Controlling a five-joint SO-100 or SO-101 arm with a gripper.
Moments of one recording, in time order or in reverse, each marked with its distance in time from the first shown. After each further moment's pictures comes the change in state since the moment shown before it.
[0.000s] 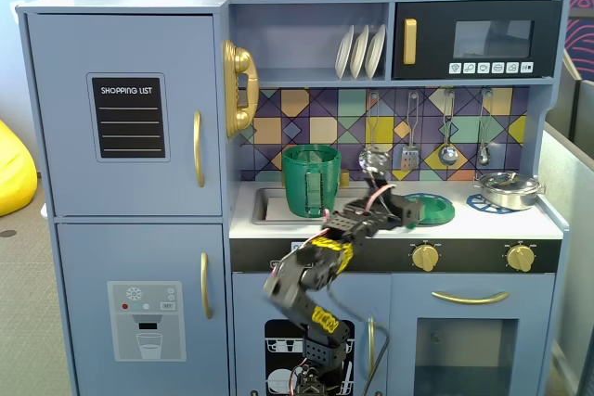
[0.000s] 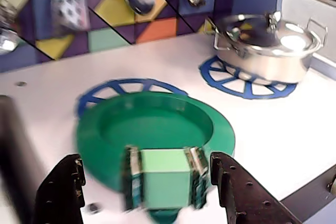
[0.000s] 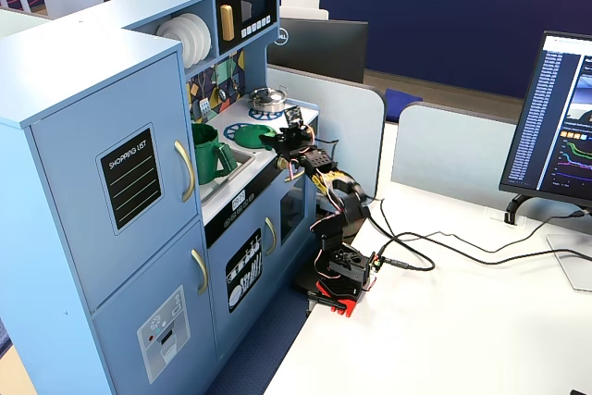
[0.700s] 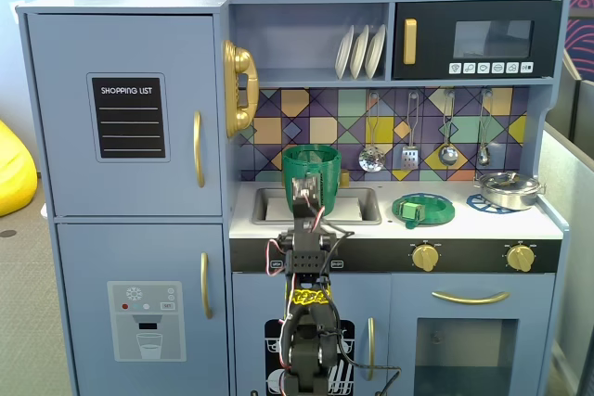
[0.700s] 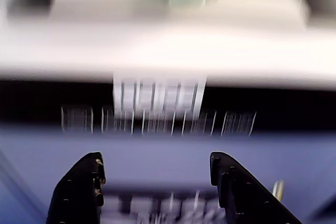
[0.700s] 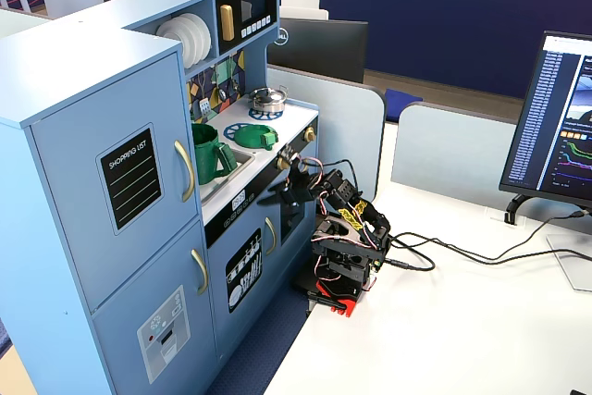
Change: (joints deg) arm -32.4 38.9 11.1 54.3 -0.4
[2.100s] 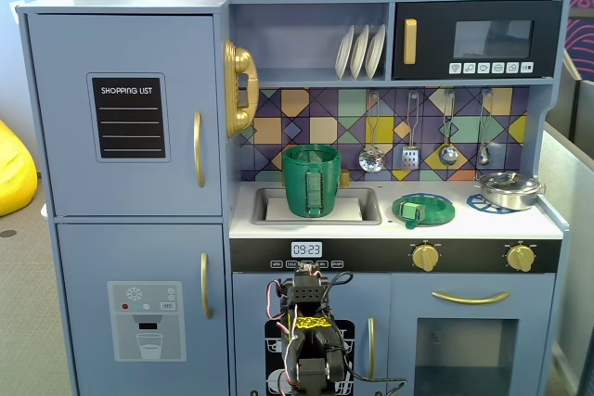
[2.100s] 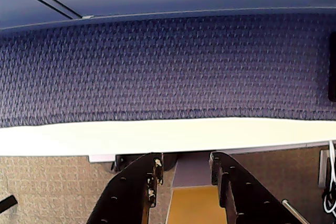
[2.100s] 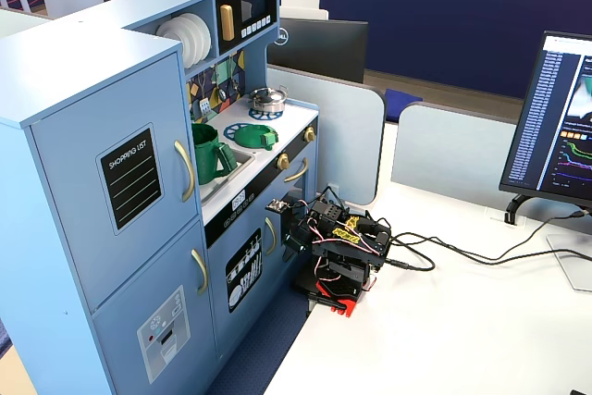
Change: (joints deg) arm -4.6 7.2 34.9 15.0 8.8
